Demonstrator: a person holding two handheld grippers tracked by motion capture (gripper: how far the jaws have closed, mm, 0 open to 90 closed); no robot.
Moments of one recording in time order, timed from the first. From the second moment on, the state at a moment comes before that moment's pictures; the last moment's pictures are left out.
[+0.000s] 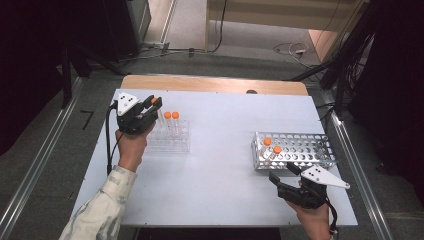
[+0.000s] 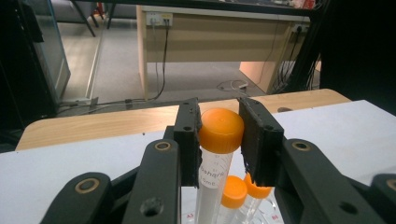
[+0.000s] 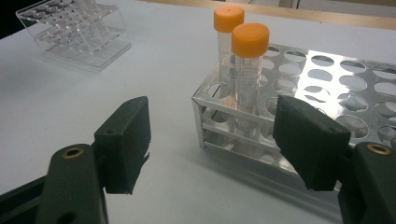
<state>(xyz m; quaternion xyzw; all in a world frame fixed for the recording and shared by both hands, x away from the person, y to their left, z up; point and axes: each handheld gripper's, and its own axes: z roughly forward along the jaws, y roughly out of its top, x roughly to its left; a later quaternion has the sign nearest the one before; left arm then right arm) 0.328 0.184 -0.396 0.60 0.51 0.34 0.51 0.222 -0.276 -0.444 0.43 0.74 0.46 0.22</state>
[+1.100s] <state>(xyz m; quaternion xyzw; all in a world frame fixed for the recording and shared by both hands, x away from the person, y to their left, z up) 0.337 0.179 -0.430 0.61 0.53 0.33 0.49 0.222 -0.275 -0.445 0.43 0.74 0.46 0.22</state>
